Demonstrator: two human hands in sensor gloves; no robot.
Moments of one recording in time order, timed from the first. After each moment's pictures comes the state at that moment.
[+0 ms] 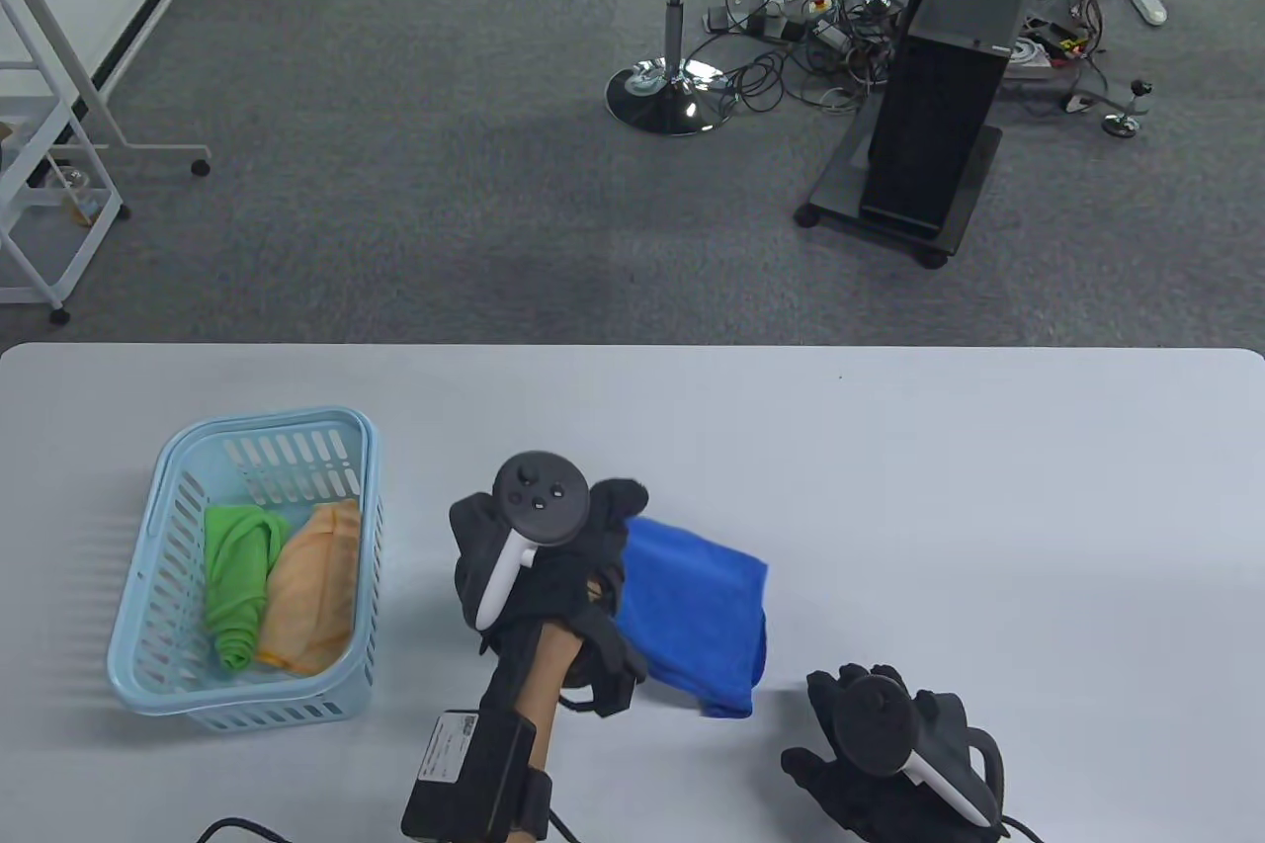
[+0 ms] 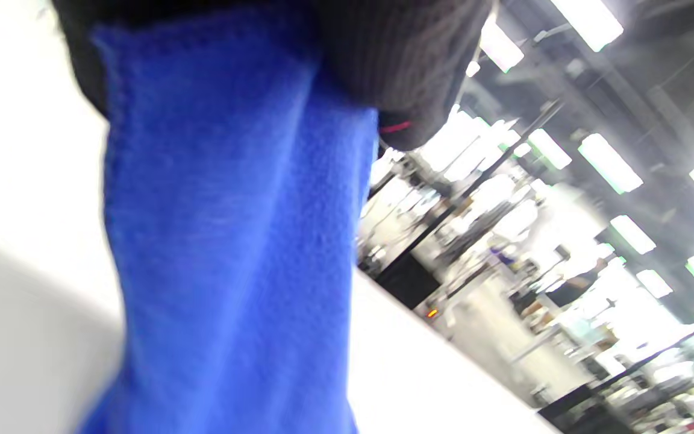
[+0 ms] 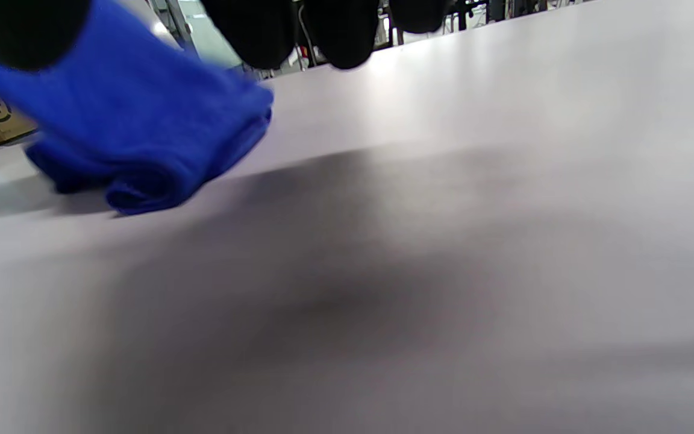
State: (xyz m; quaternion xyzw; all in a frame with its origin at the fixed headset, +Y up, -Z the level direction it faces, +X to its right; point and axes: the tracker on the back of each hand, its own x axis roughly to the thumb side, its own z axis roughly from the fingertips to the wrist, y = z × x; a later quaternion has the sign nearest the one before) left_hand -0.101 -0.645 -0.319 -0.09 0.05 0.33 0.94; right_hand 0.196 -0.750 -0.222 0.03 0.14 0.98 0.13
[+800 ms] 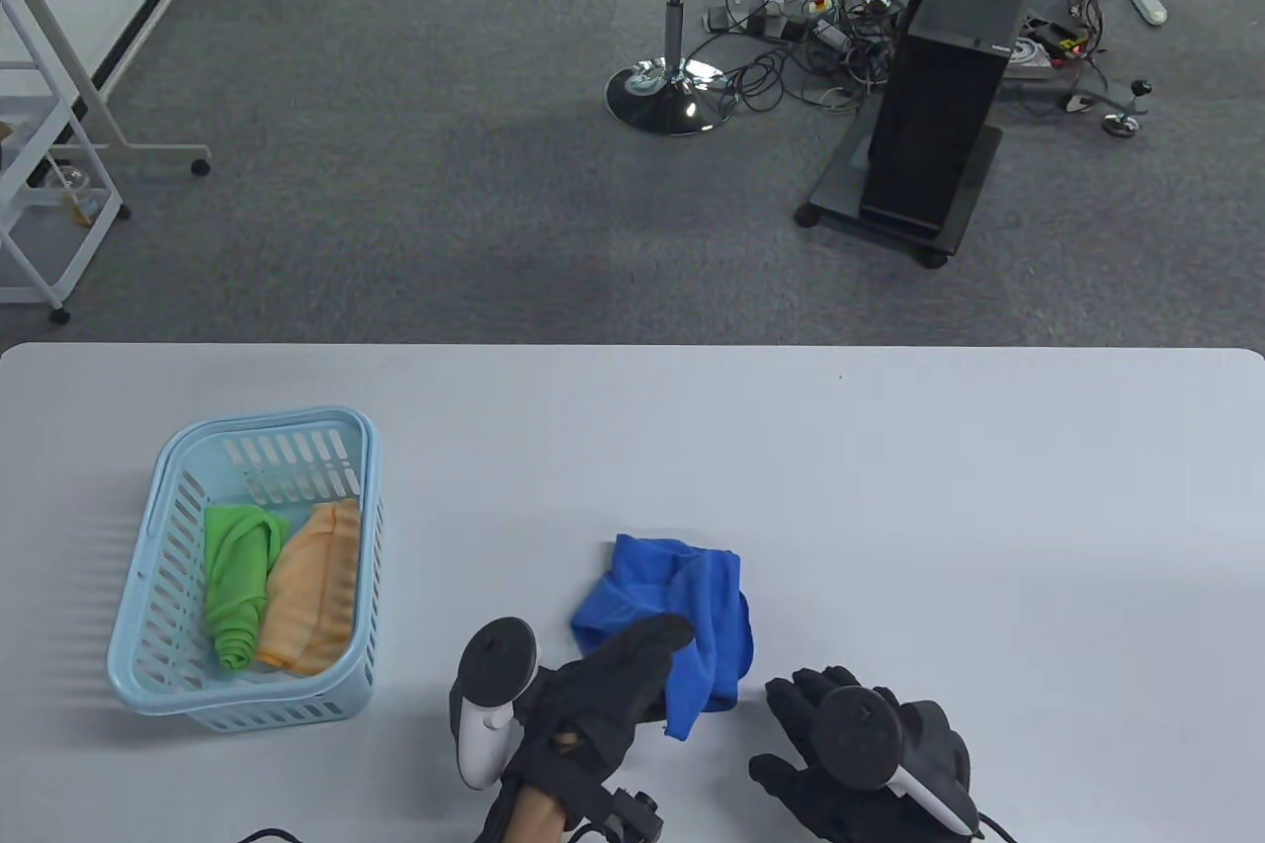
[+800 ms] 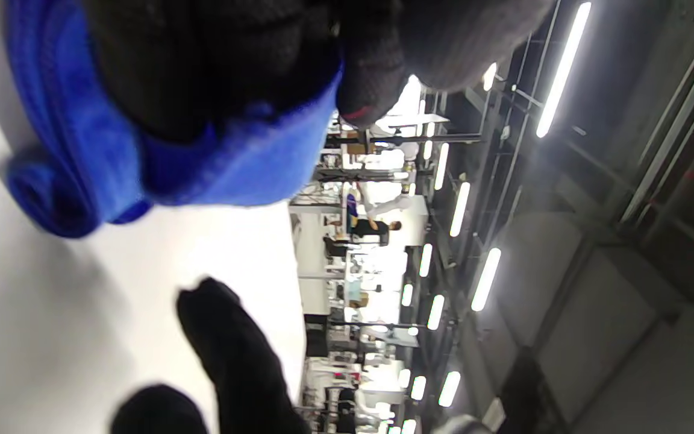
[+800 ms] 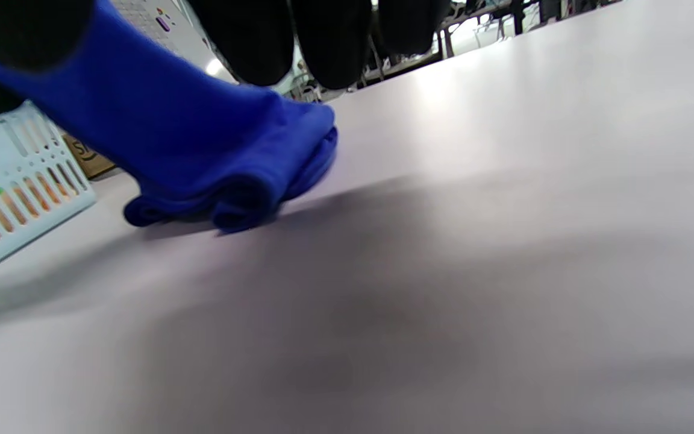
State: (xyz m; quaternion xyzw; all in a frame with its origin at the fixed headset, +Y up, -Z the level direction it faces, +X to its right) left_hand -0.087 -0.741 -0.249 -0.17 -0.10 0.70 0.68; right_hand 0.169 -0.743 -0.217 0.10 0.12 0.97 0.20
